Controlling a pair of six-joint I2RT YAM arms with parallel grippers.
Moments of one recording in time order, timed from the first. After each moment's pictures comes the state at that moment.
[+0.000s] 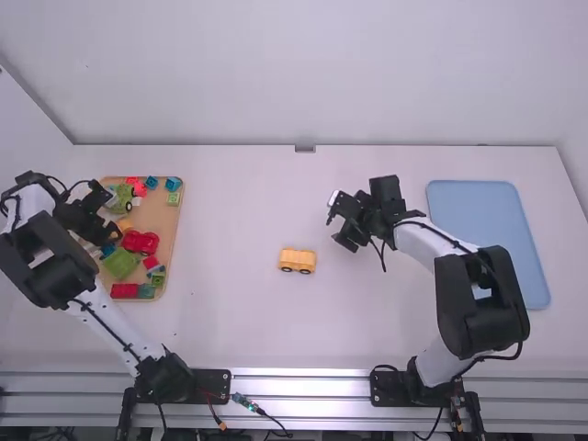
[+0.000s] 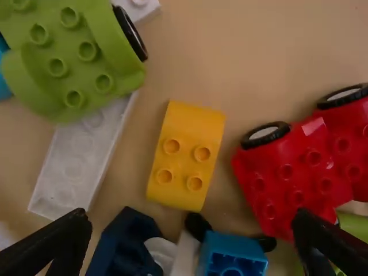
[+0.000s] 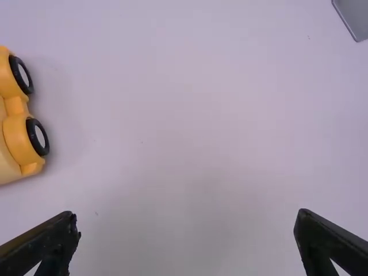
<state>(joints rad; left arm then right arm) 0.77 2.23 1.80 -1.01 0.32 1.27 0.24 1.73 0.94 -0.17 -0.39 -0.86</state>
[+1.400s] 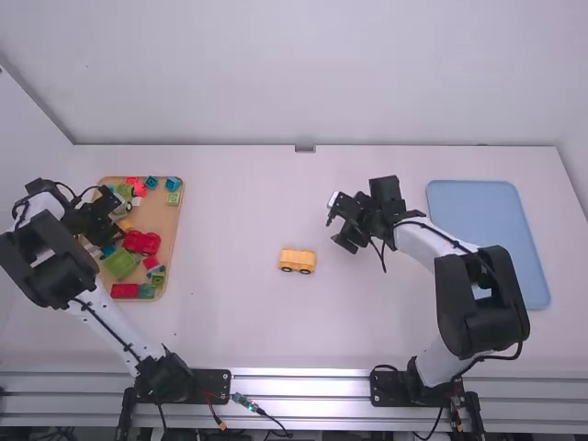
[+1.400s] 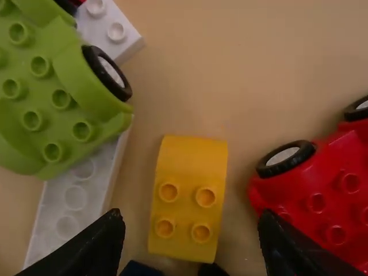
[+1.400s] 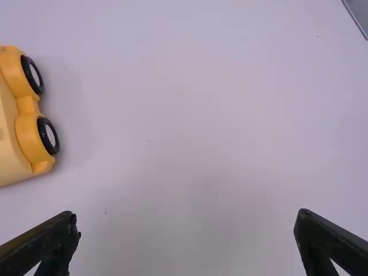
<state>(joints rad) 0.77 2.23 1.67 -0.84 0.38 1.40 0.24 1.73 0.94 -0.18 -0.40 -0.85</state>
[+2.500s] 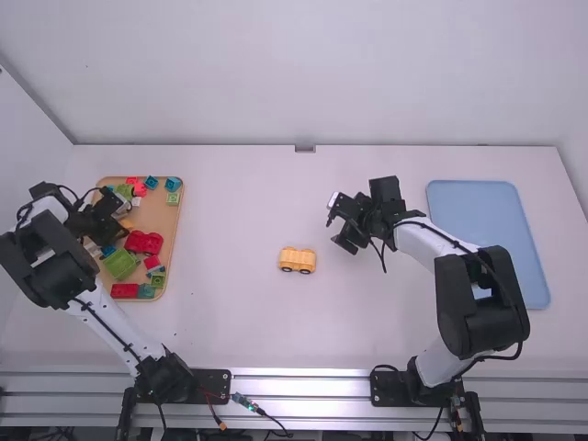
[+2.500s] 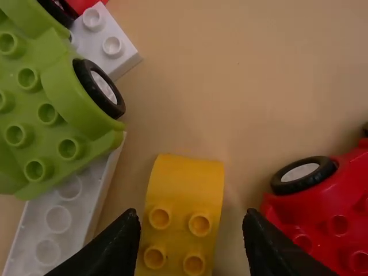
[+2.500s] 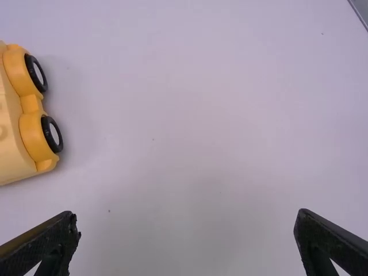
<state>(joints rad) 0.77 2.23 1.62 -0.76 0.44 1.35 0.24 1.73 0.94 -0.19 -0.41 -0.85</state>
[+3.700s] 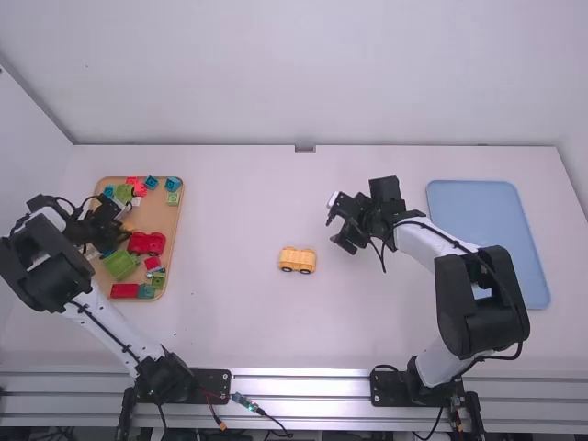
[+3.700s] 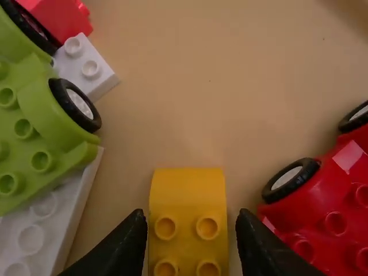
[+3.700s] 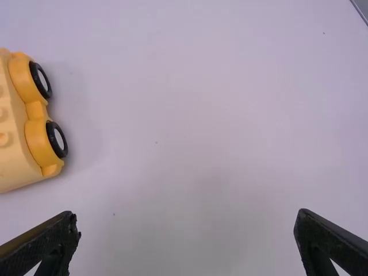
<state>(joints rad) 0.82 2.23 1.54 -0.69 0.61 1.44 0.24 1.73 0.94 -0.19 -0.42 -0.83</state>
